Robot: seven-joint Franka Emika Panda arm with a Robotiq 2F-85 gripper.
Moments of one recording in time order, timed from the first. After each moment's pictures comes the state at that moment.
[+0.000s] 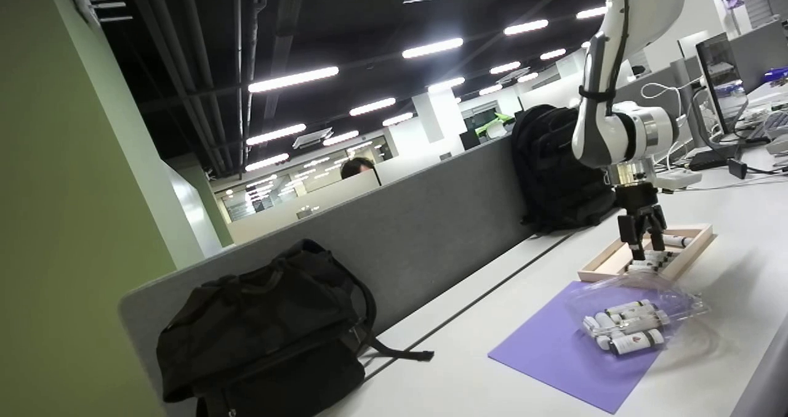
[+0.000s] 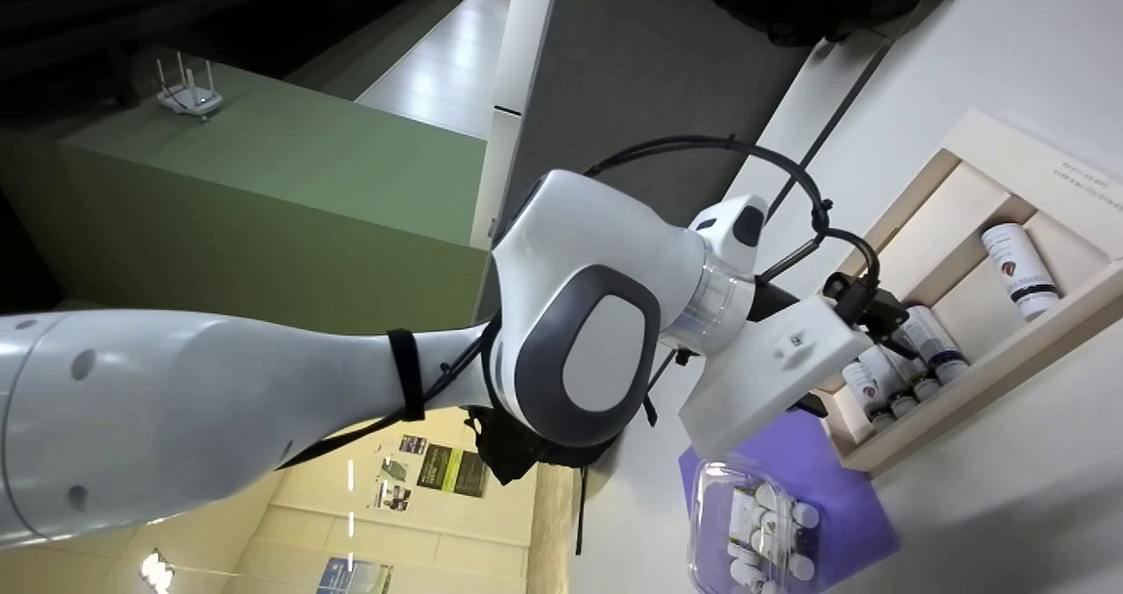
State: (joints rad) arm -0.45 0.52 0.10 -2.28 0.35 2.70 -0.74
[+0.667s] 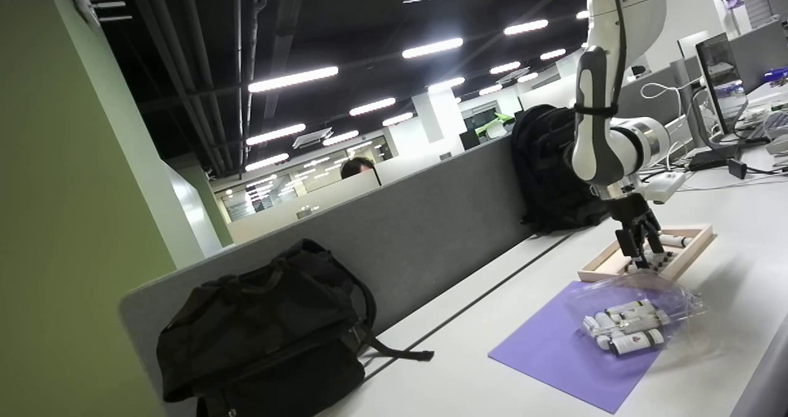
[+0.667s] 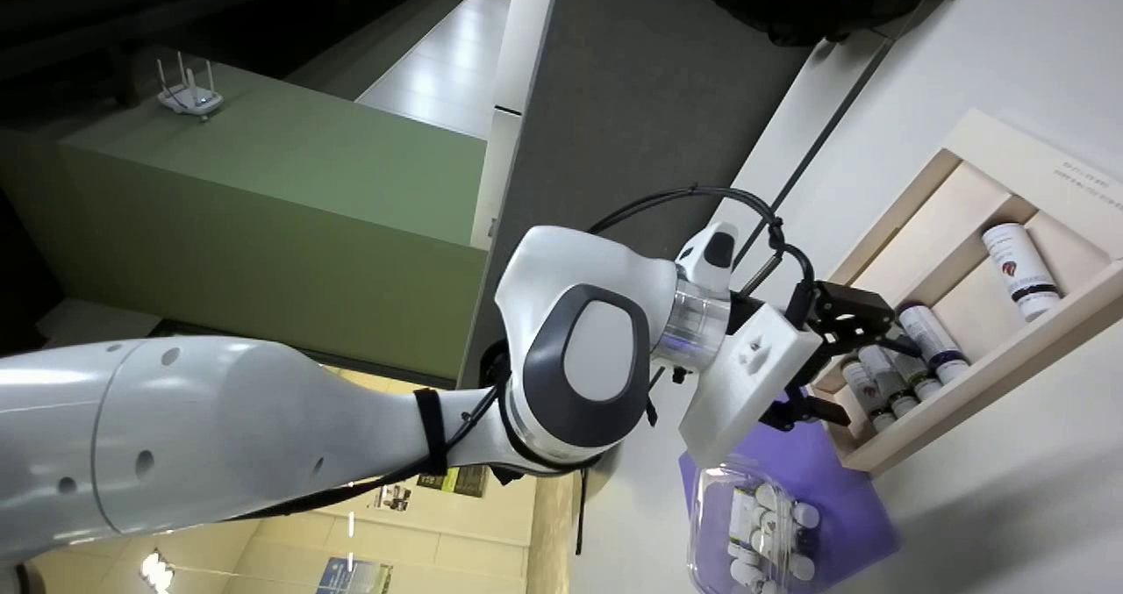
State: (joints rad) arm -0.24 0.55 -0.05 -2.28 0.06 2.75 -0.46
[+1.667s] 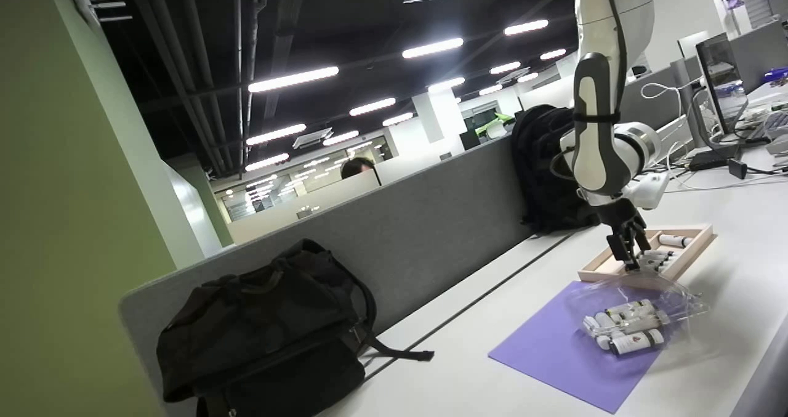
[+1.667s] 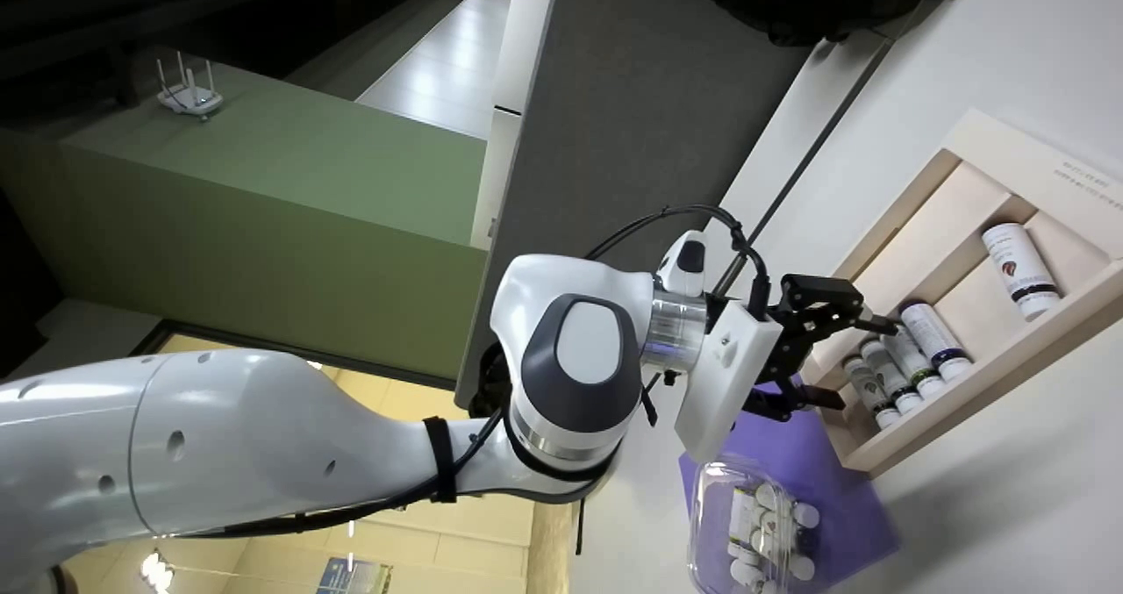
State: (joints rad) arm -0.12 0.57 -0.13 -2.26 -0.12 2.81 -0.29
